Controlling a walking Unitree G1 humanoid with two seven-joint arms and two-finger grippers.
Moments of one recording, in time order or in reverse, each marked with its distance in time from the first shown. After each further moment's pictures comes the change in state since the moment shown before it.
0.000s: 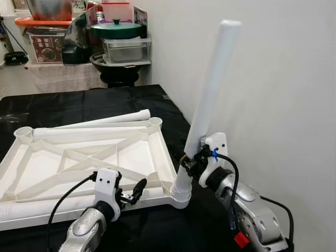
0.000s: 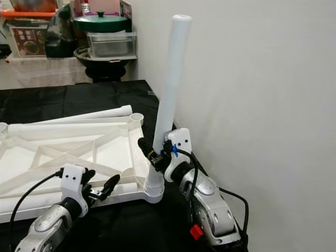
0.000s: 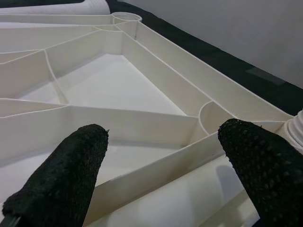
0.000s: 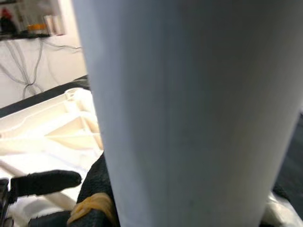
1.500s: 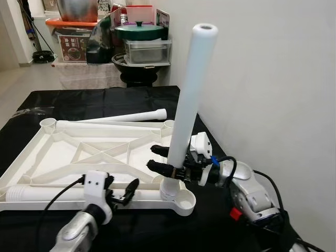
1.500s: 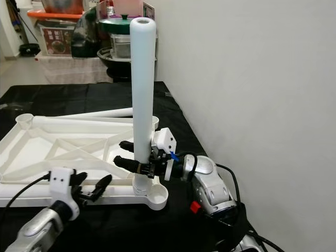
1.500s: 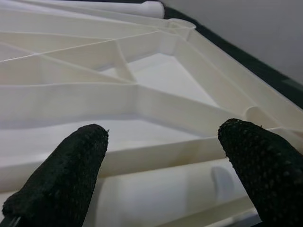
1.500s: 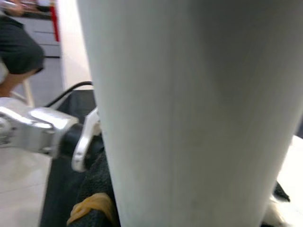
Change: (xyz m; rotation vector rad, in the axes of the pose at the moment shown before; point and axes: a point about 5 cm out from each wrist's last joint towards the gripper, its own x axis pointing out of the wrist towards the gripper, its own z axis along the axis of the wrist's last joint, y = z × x) left arm -0.021 0.024 0.000 -0.068 0.004 0.071; right arm 0.016 -0.003 0.007 -0.119 -0.002 0.722
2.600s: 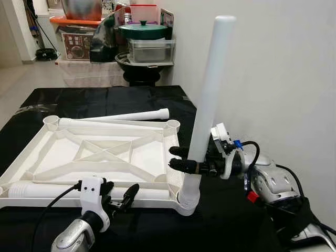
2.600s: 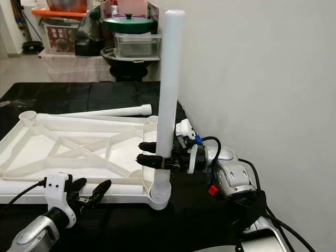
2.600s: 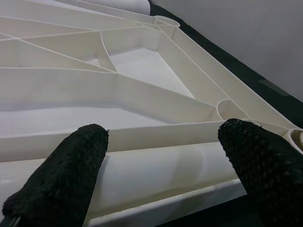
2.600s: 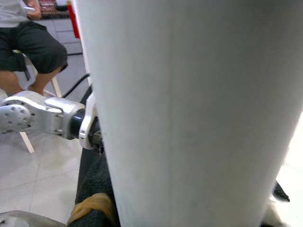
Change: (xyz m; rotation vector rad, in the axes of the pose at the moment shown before) left arm -0.007 -0.014 -0.001 -0.056 0.010 -0.064; right arm -0.046 -0.025 0.003 0.132 0.037 0.026
